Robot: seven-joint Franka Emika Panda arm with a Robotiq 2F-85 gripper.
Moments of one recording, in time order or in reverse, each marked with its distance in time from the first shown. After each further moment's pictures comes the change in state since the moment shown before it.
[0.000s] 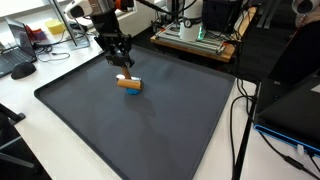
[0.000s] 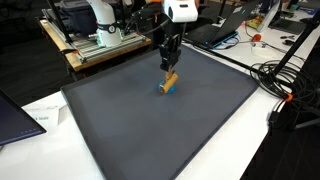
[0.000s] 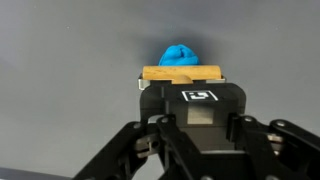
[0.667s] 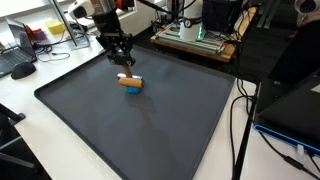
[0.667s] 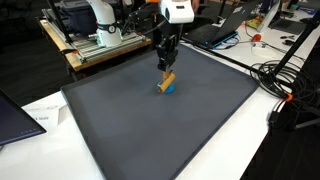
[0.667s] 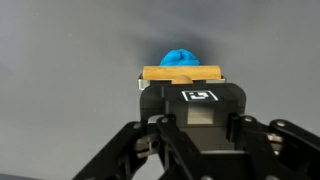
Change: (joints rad) arm -0.003 -0.016 -0.006 -0.029 0.000 0.000 -0.024
